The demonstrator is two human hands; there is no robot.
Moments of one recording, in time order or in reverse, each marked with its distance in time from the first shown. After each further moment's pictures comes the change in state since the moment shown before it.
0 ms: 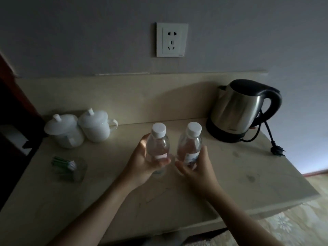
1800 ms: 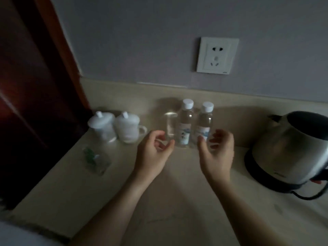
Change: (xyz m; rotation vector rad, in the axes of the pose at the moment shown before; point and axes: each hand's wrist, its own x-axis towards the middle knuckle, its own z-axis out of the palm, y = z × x) left_hand 0.045 0.015 0.000 0.409 0.762 0.092; right_hand 0.117 -0.021 0.027 0.044 0.199 -0.140
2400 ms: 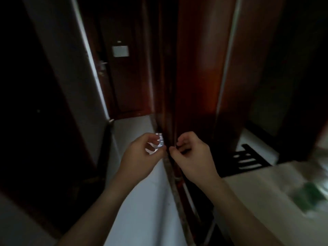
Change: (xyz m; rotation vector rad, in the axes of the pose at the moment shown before) left_hand -0.219 0.037 -0.464 0.576 0.805 -0.329; right_hand -0.328 -0.307 0.196 0.532 -1.378 -0.483
